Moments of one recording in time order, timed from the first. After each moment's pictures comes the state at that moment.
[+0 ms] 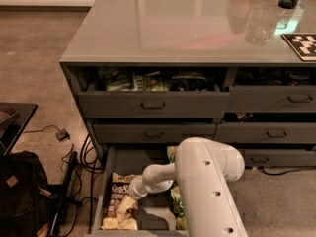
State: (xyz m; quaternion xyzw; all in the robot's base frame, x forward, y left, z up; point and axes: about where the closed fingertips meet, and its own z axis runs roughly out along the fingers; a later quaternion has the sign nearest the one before) arm 0.560 0.160 0.193 -0.56 0.75 0.26 0.22
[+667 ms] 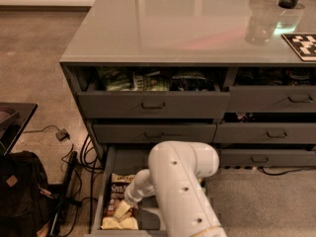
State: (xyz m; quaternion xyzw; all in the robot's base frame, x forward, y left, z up) arm 0.555 0.172 0.134 -0.54 0.79 0.24 0.17
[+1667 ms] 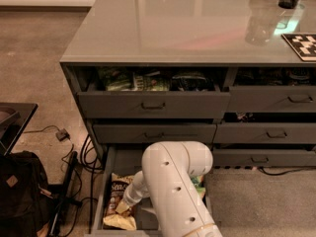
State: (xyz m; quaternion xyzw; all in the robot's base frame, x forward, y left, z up) arm 0.552 0.175 0.118 -0.54 0.79 0.22 0.15
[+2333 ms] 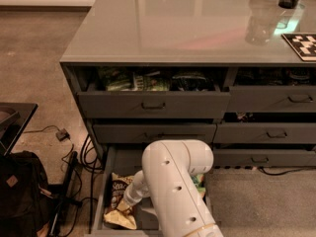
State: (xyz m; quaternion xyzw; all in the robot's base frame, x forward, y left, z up) arm 0.552 0.175 0.126 -0.54 0.79 0.22 0.15
